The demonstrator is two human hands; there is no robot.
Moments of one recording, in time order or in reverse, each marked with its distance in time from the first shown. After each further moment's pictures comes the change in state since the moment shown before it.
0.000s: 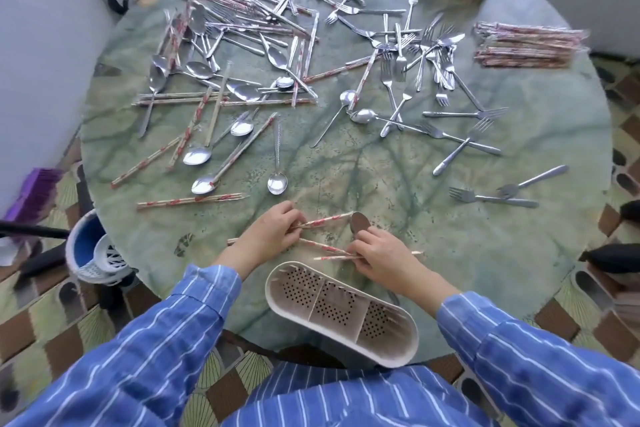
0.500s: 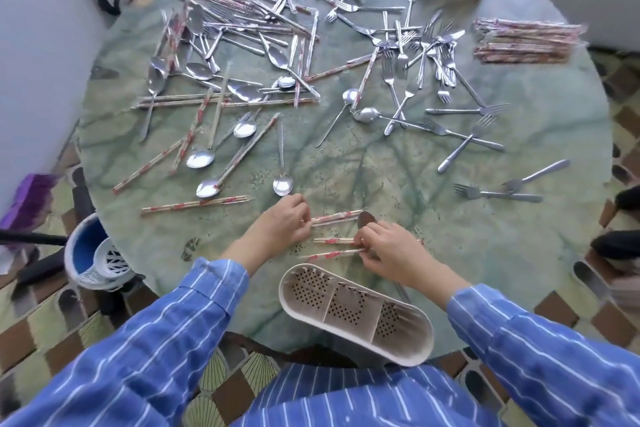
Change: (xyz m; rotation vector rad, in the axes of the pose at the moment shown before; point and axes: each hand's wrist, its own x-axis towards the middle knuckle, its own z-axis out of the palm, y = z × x) left_hand 0.013 -0.001 -0.007 0.100 0.060 0.127; right_hand 0.009 -0.006 -0.014 -0.007 -0.038 0.096
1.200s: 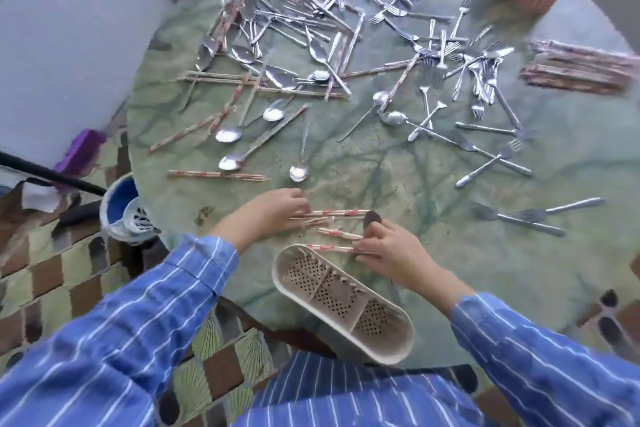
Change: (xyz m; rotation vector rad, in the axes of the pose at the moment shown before) left_hand -0.016 0.016 -0.037 0.085 -0.312 -0.229; right_hand 0.002 0.012 -0.008 0.057 -0.050 -0.207
